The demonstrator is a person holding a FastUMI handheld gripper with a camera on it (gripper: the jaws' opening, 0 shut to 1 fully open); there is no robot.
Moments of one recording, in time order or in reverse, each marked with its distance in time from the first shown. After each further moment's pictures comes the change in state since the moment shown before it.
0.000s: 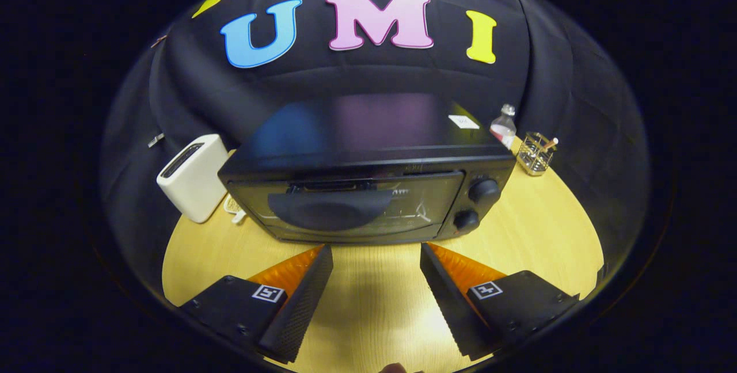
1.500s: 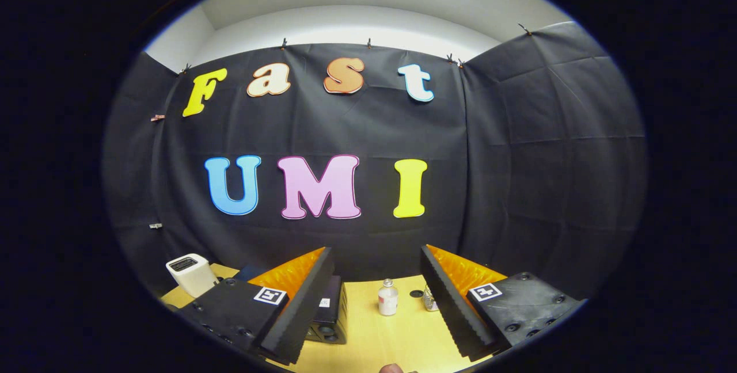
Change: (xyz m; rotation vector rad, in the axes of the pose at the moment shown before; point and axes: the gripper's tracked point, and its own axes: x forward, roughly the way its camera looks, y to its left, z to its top) arm -0.217 -0.230 0.264 -0.008 -0.674 -0.070
